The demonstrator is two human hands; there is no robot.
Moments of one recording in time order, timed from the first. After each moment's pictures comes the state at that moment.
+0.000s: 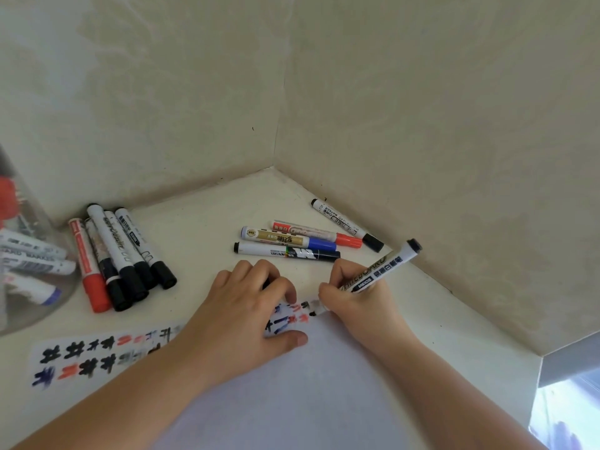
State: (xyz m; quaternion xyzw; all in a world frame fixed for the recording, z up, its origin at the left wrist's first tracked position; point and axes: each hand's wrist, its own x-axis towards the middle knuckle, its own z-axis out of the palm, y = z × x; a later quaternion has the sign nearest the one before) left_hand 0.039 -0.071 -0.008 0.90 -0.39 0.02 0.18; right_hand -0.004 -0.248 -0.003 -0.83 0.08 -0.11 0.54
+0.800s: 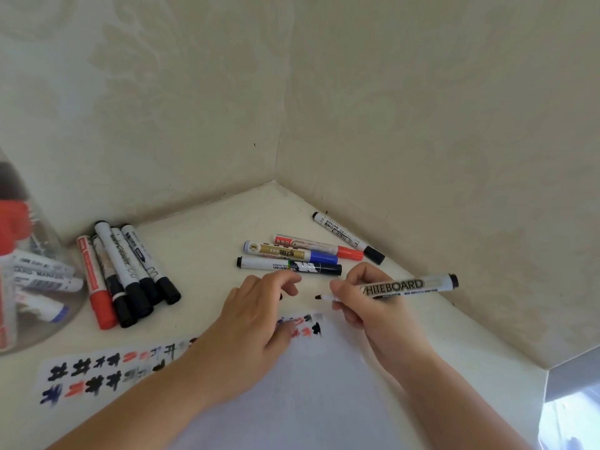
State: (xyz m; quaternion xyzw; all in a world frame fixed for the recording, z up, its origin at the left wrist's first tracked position) left_hand 0.033 -0.071 0.000 0.85 -0.40 -0.02 0.33; right_hand -0.008 -0.255 0.012 -0.69 0.08 -0.10 0.71
